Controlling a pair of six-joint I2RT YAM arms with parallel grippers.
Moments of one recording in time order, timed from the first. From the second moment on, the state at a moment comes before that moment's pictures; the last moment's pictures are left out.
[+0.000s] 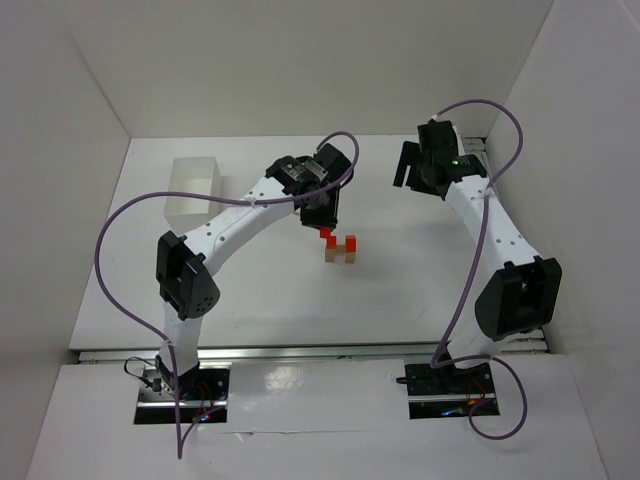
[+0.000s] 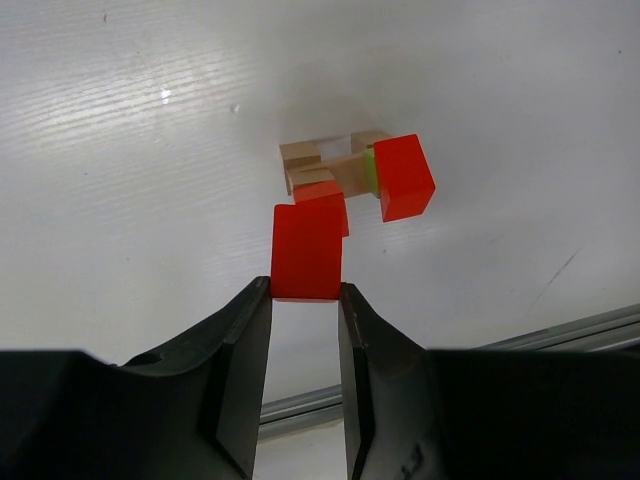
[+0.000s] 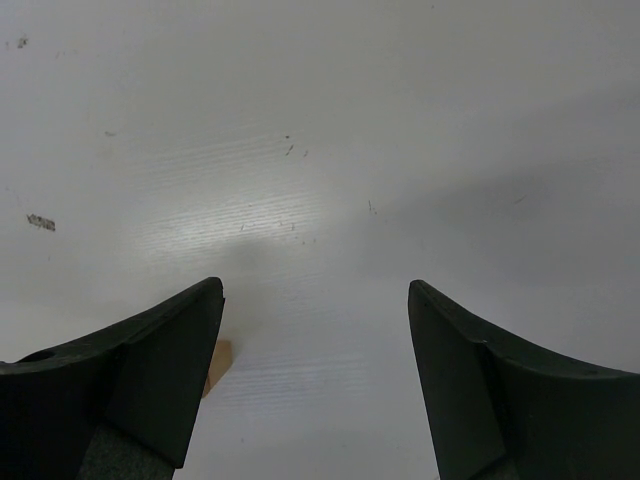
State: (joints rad) left arm -0.75 1.97 2.03 -1.13 -0.14 -0.61; right arm 0.20 1.58 1.51 -0.72 0.21 0.37
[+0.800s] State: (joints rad) left arm -0.78 2.02 2.02 -1.12 -0.14 -0.70; right arm 0.19 1.57 1.46 -0.72 0.19 0.37
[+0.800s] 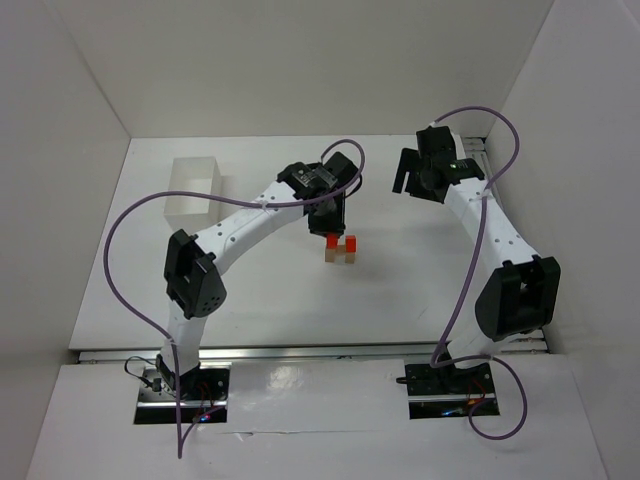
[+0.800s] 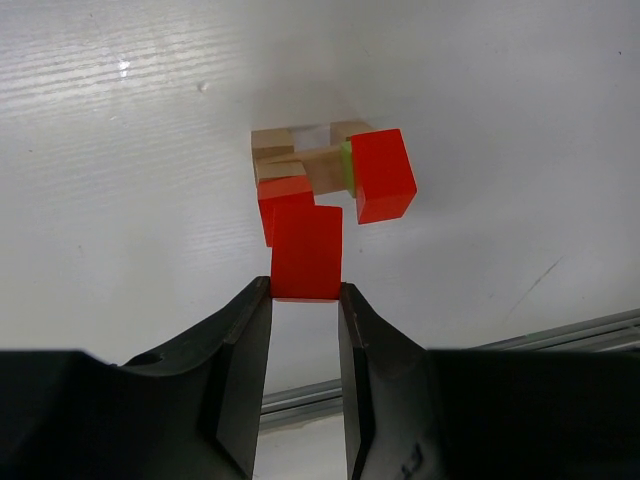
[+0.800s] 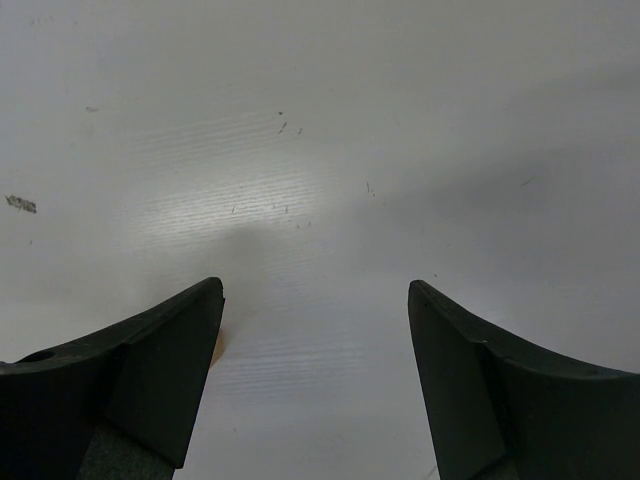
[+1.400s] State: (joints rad) left arm -0.78 2.07 2.02 -1.13 -0.18 -0.72; right arm 0.19 1.57 1.46 -0.71 0.17 0.37
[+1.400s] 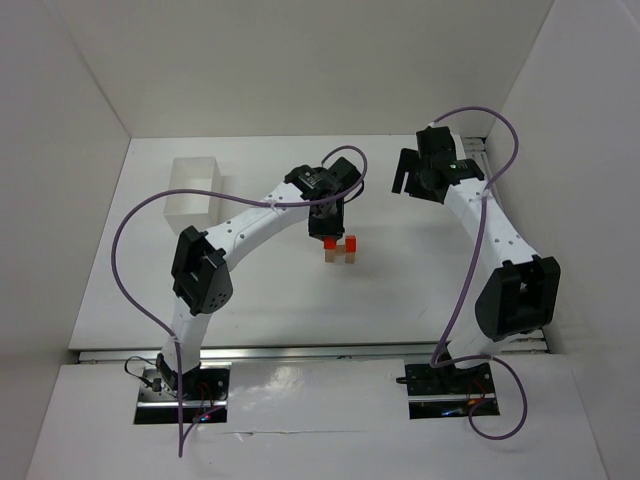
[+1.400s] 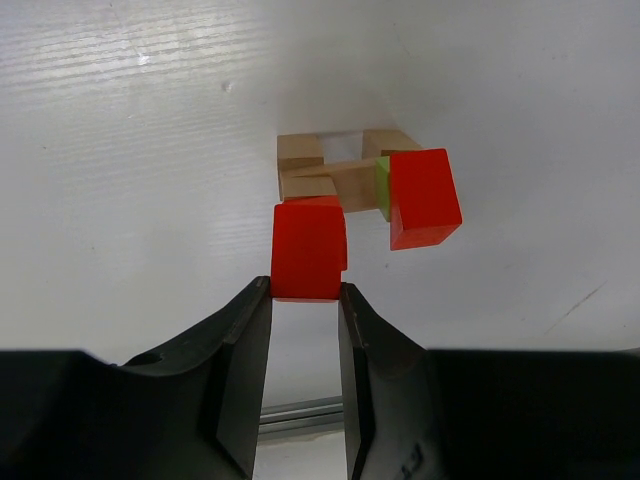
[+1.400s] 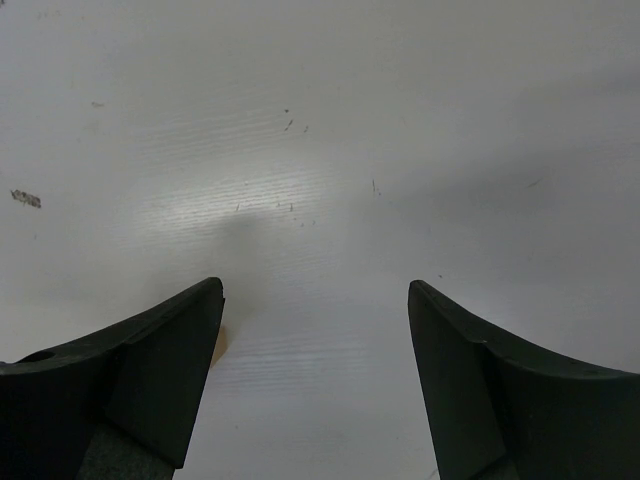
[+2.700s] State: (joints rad) left arm -0.78 2.08 2.04 -1.13 -0.17 -0.72; right arm 0.19 1.57 1.45 -0.70 0.16 0.37
